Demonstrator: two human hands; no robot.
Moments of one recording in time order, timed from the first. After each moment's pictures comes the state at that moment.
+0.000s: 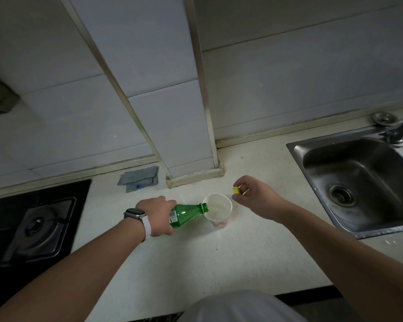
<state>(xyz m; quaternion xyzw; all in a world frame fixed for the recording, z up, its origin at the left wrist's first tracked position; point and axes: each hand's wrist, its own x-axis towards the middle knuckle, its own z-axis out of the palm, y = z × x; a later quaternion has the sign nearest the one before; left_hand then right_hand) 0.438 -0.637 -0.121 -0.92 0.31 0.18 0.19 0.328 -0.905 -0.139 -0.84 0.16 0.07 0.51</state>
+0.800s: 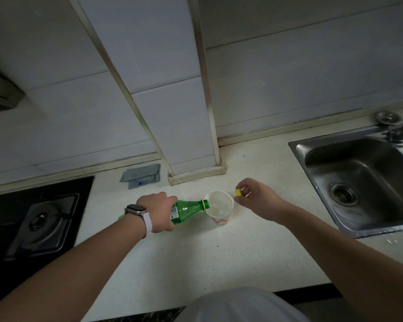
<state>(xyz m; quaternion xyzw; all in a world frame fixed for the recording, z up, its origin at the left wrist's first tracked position) 0.433 -0.636 -0.113 -0.92 0.30 0.17 0.20 0.322 -0.902 -0.150 -0.84 0.16 0.09 0.51</state>
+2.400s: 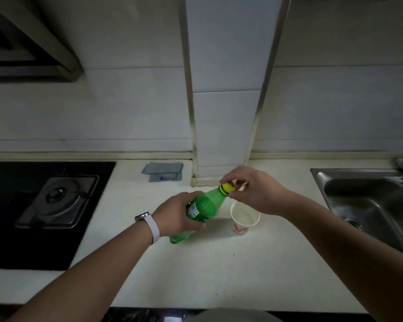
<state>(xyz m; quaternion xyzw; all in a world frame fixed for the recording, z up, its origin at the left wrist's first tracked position) 0.418 -0.570 -0.115 -0.88 0.26 0.20 -0.33 0.363 -0.807 -0.044 -0.94 -0.07 0.02 0.34</state>
